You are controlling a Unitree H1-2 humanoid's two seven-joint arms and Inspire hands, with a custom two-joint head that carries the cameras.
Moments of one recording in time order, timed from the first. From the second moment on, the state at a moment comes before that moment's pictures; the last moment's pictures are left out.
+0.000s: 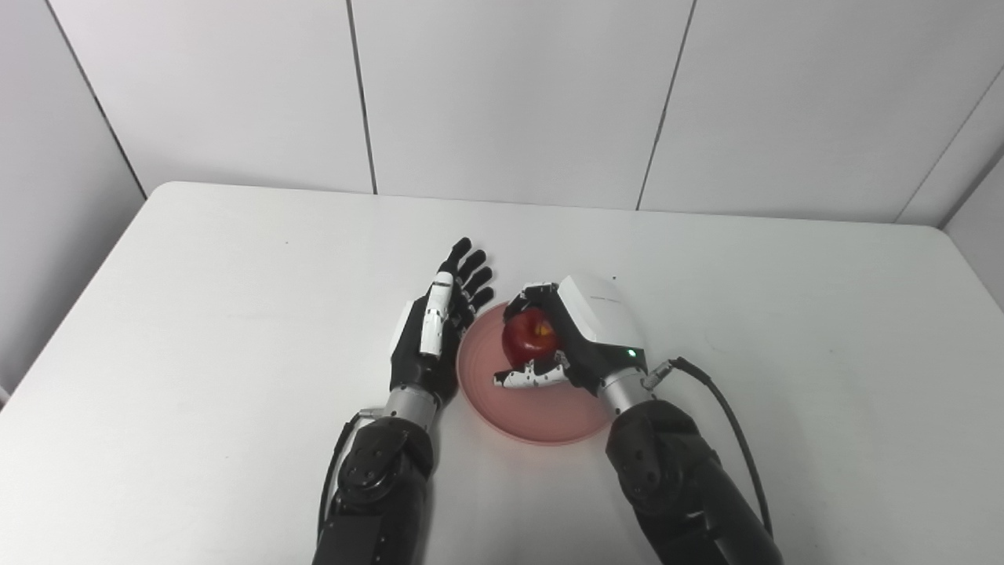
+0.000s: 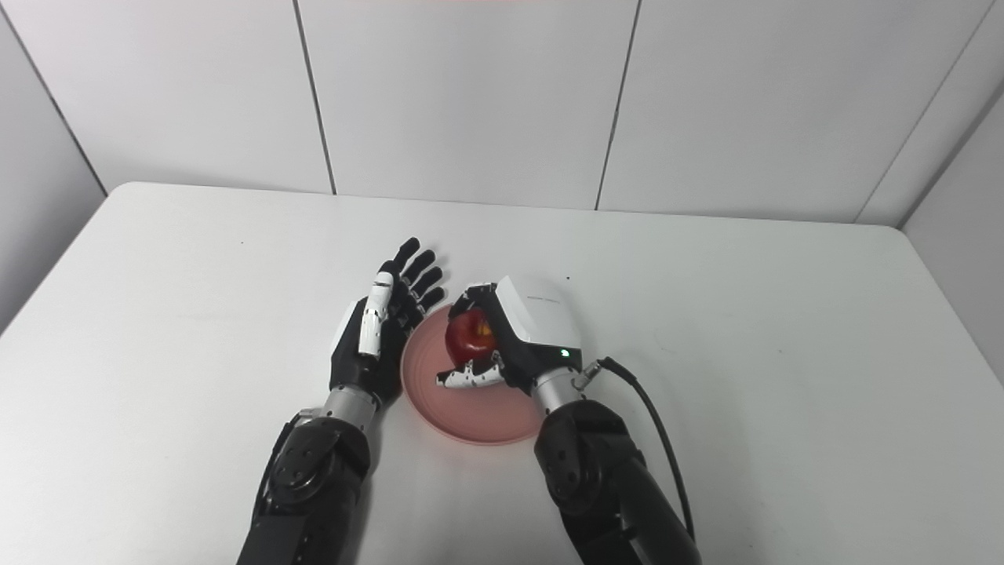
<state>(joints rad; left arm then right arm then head) -0.28 -0.16 0.00 0.24 -0.19 0.02 -0.09 -0.37 -0.08 0.46 -0.05 -0.87 0.31 0.16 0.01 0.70</state>
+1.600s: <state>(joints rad) -0.28 -0.16 0.01 0.24 -0.19 0.02 -0.10 -0.33 -0.16 0.38 -0.20 -0.84 0.31 0.31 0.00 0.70</state>
